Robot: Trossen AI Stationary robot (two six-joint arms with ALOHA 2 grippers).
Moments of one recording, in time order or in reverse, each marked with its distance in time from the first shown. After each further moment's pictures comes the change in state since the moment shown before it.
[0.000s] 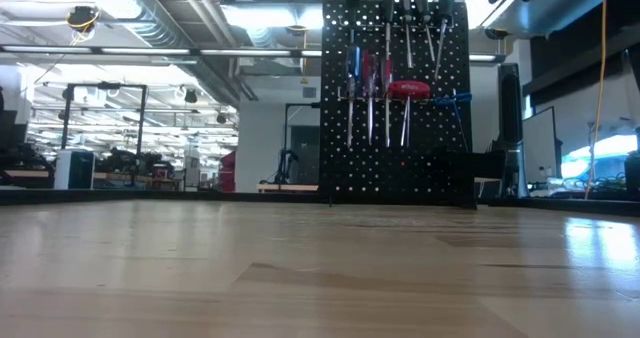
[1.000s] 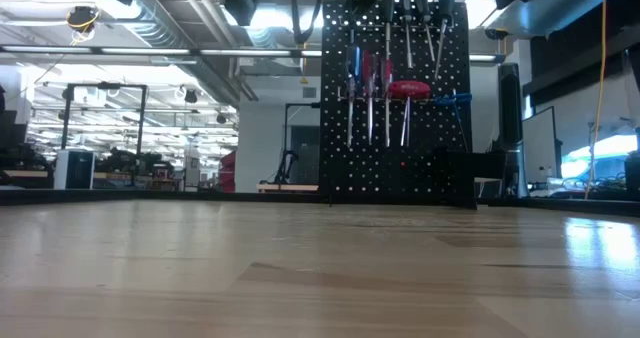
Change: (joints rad) left arm 0.060 0.112 0.000 0.109 0.252 -0.341; right arm 0.001 0.003 0.000 -0.142 0.134 -0.034
